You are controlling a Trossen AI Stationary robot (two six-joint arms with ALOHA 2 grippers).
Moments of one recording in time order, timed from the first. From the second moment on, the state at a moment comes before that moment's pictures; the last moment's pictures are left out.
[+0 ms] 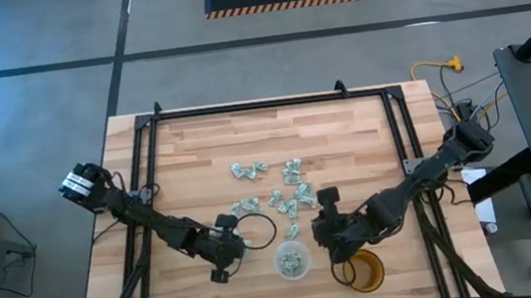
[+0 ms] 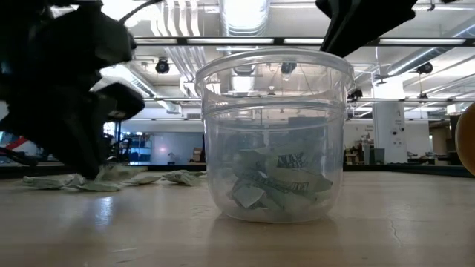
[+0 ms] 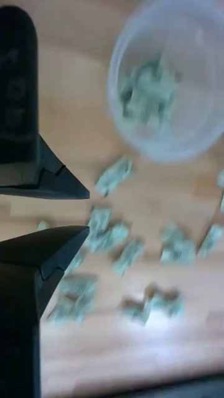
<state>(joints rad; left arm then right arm) -0.53 1.57 0.76 -0.14 -0.21 -0.24 0.53 1.64 1.22 -0.69 0.55 0.25</state>
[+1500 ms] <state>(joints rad) -0.50 1.73 0.93 0.35 -0.32 0.22 0.47 1.64 1.08 -0.66 0.58 0.28</state>
